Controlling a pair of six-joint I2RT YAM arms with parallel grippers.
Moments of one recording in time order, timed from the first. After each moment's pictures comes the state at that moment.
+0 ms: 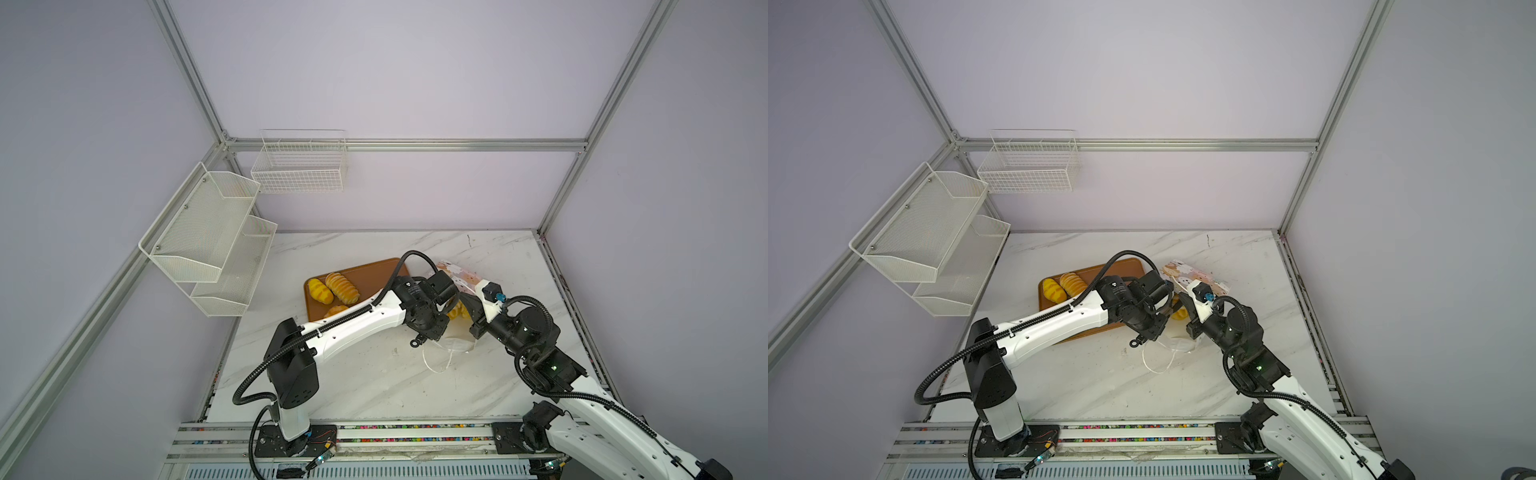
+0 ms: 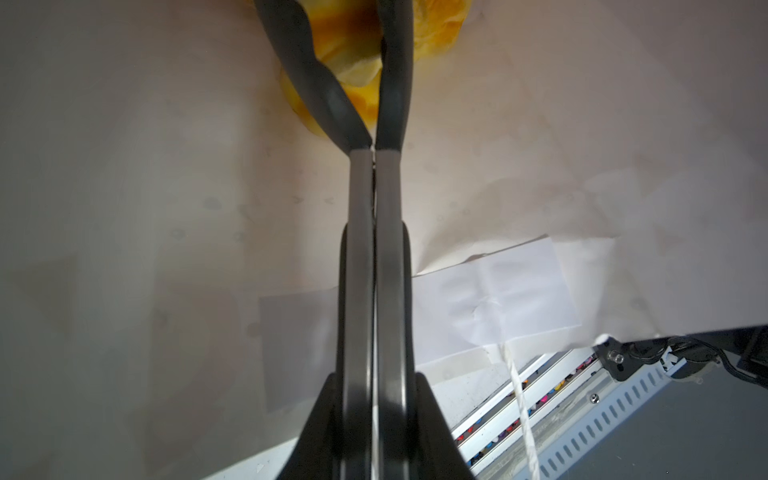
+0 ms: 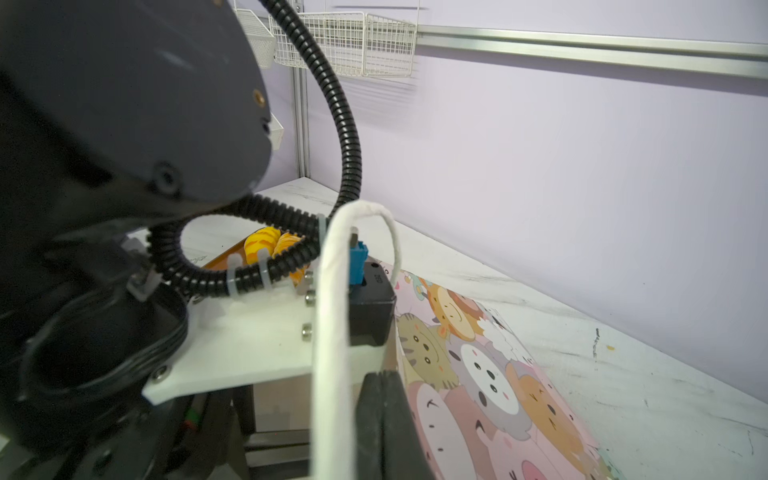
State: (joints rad) left arm -0.96 1.81 1.69 -1.06 0.00 -0.40; right arm 0.57 0.75 0.52 0.14 -0.14 -0.08
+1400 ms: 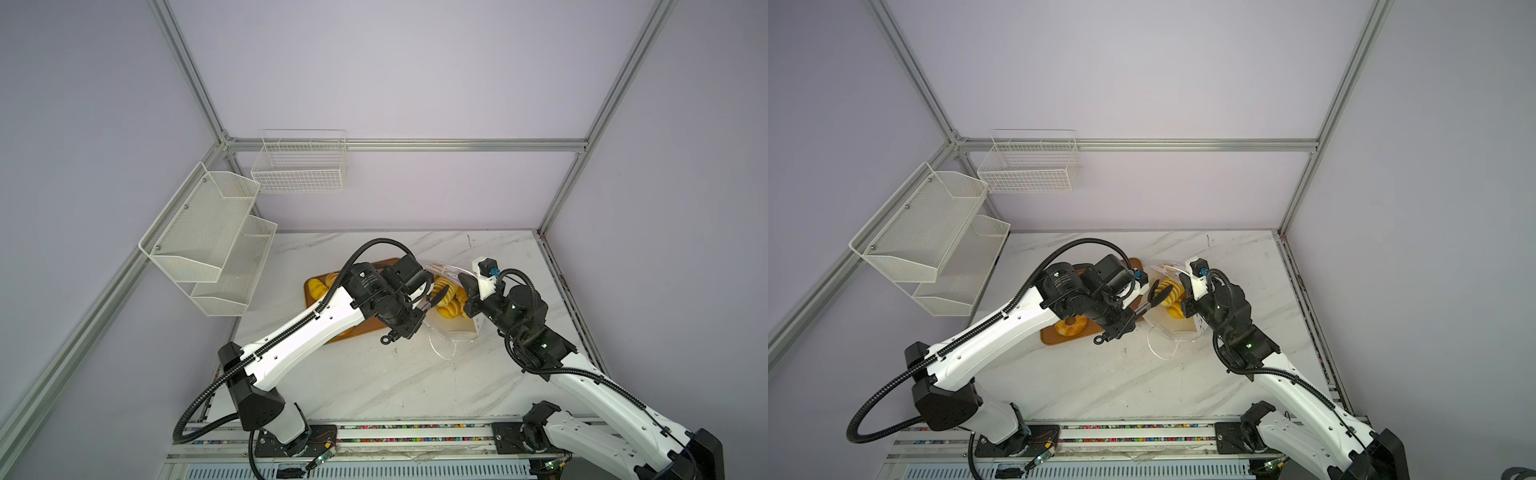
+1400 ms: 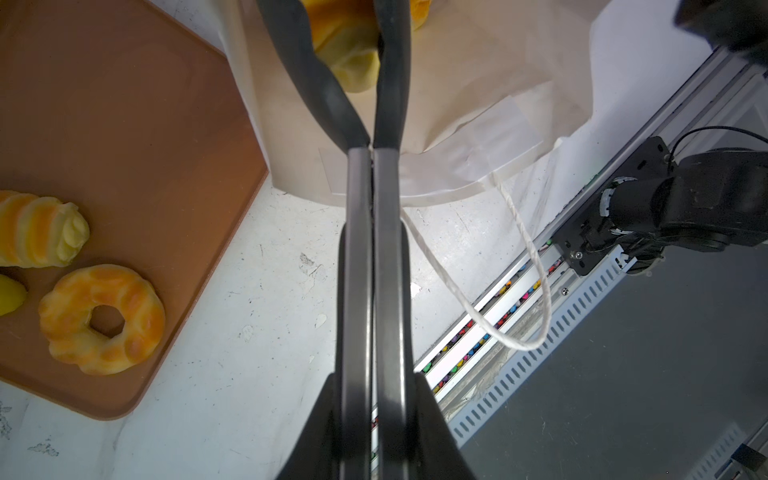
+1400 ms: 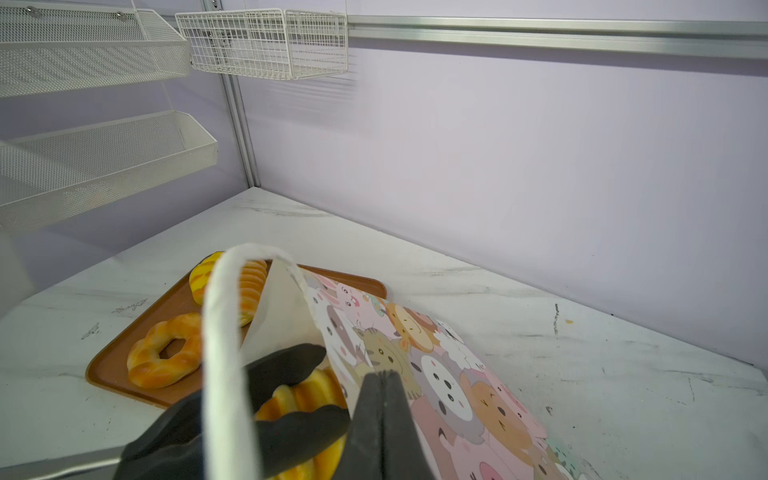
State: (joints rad) left arm -0.92 1.55 1.75 -1.33 0.05 -0.25; right arm 0.58 0.95 0.72 0.10 0.06 0.00
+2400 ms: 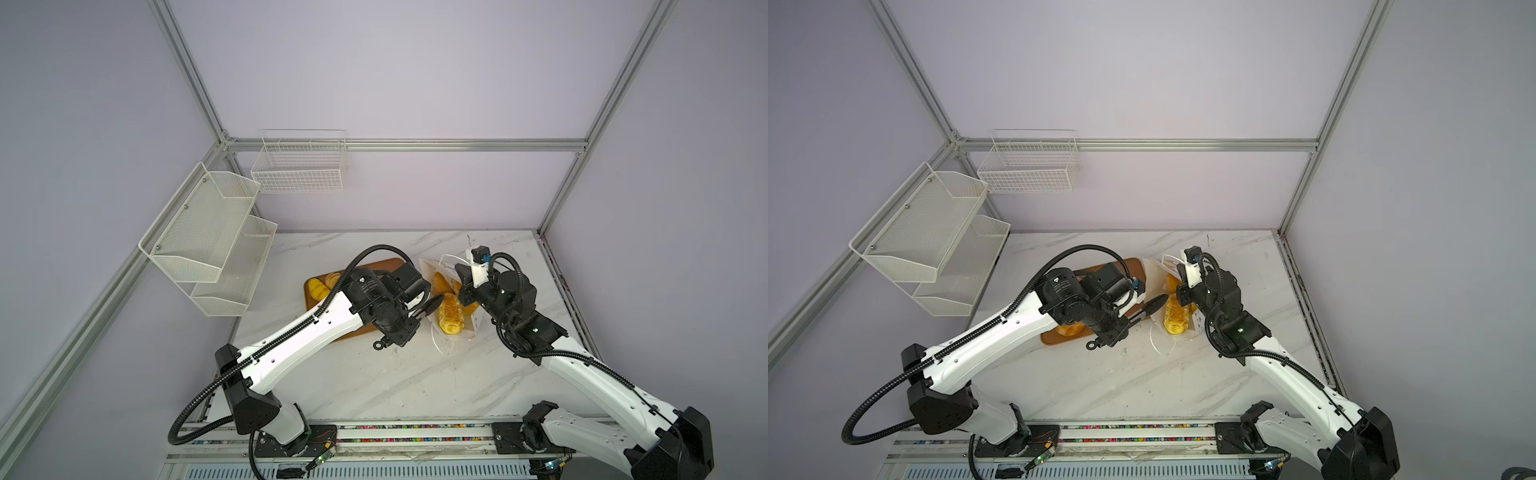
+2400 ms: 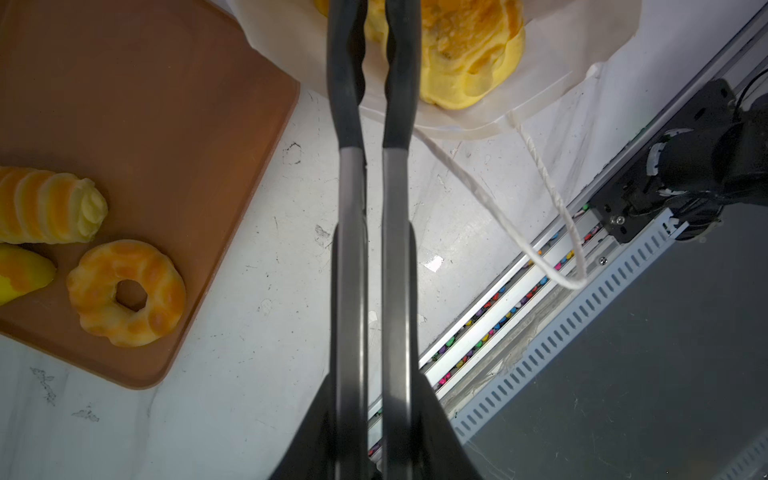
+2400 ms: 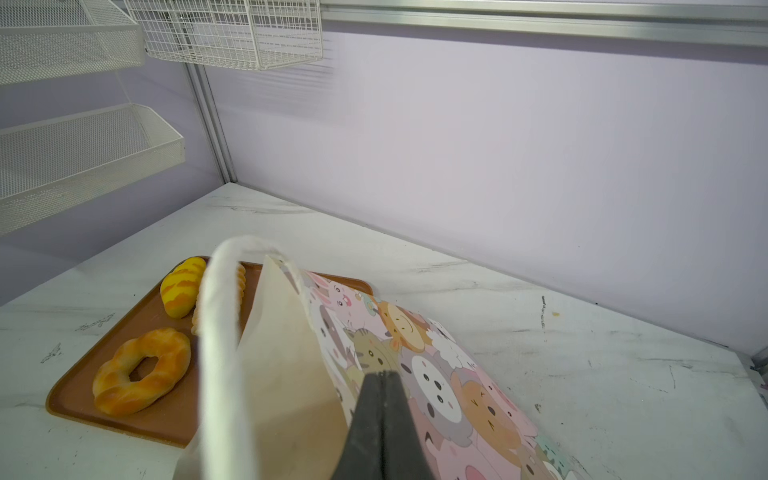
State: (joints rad) left arm -0.97 1.58 1.73 -1.40 -0.02 -0.21; right arm 0.58 1.06 0.82 0.06 0.10 0.02
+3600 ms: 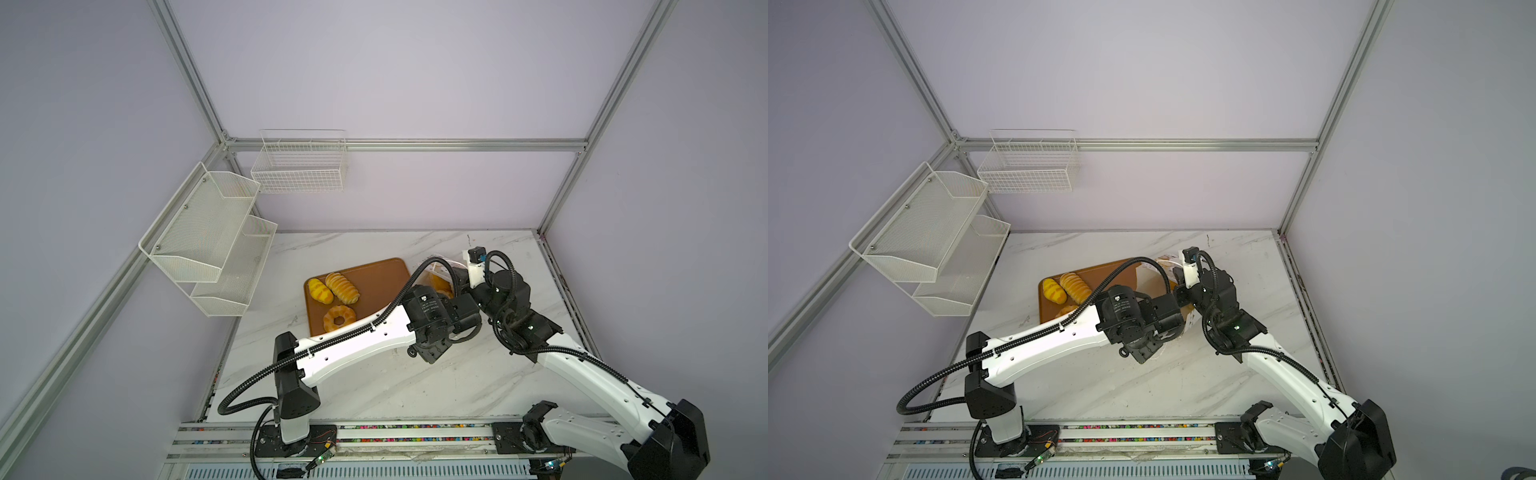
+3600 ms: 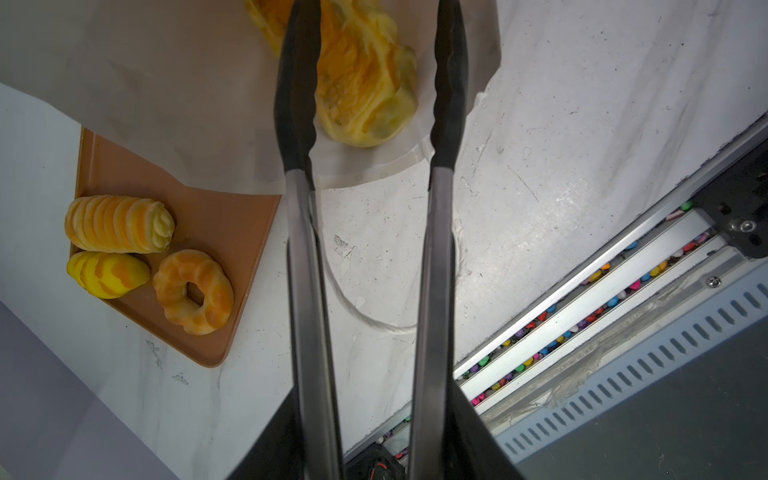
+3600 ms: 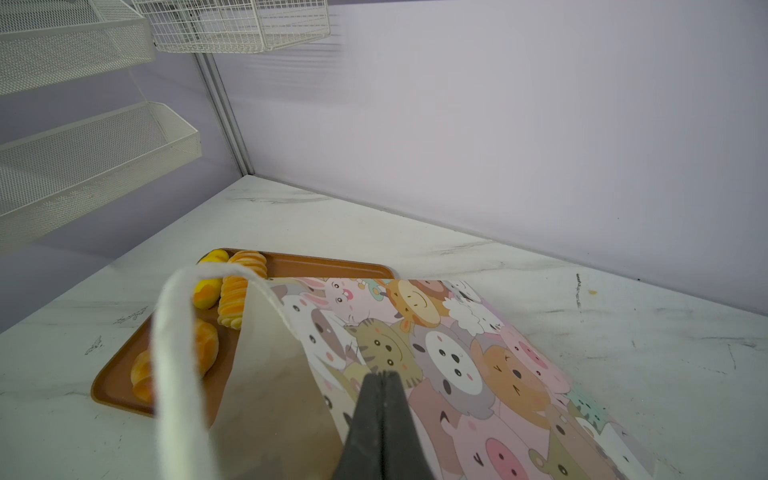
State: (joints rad) left arm -1.20 1.82 1.96 -1.52 -0.31 -0.35; right arm 0.58 1.09 0.82 0.05 0.06 0.09
